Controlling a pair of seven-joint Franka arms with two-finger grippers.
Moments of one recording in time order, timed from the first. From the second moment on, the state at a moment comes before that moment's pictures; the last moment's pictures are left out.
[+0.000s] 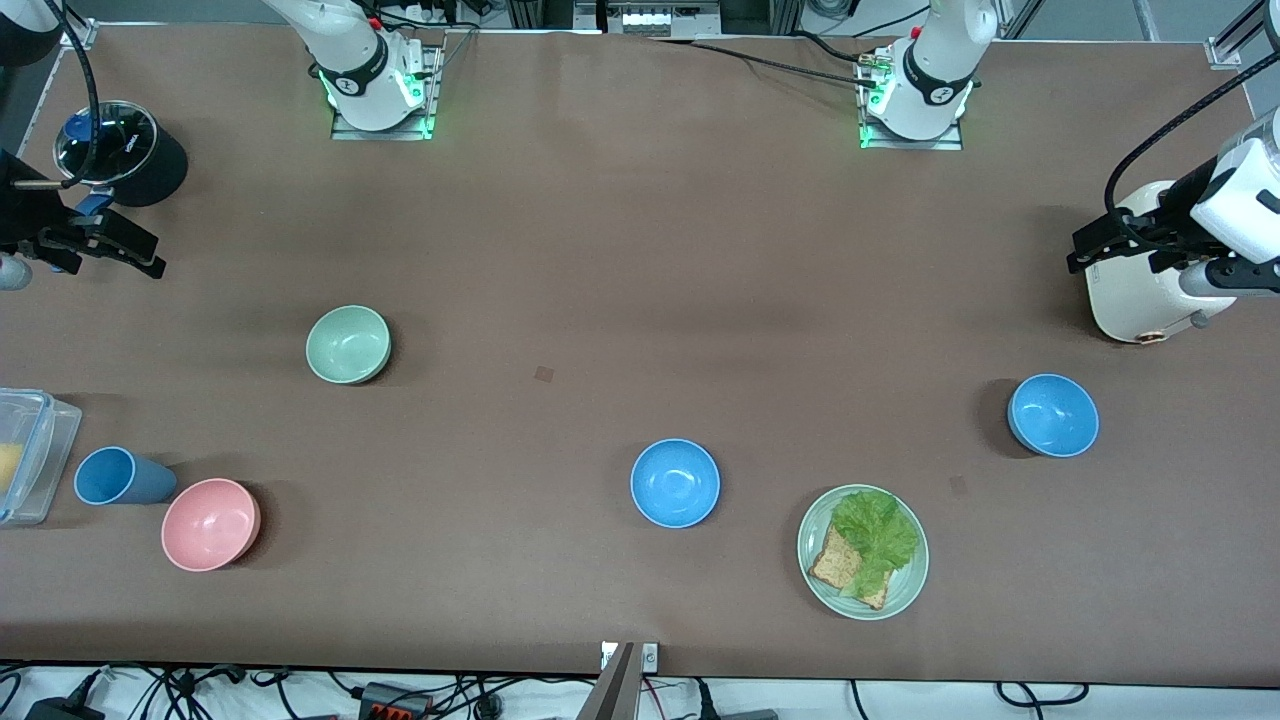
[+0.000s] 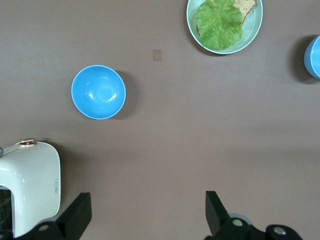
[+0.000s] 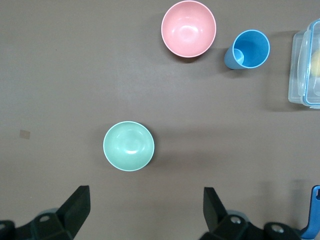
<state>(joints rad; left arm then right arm) 0.08 -0.01 -0.06 -1.71 -0.05 1.65 -0.02 0.01 -0.01 -0.06 -1.70 -0.01 1.72 -0.01</state>
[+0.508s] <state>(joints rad) 0.08 -0.01 -0.06 -1.71 -0.05 1.65 -0.02 0.01 -0.01 -0.06 -1.71 -0.01 1.72 -0.01</state>
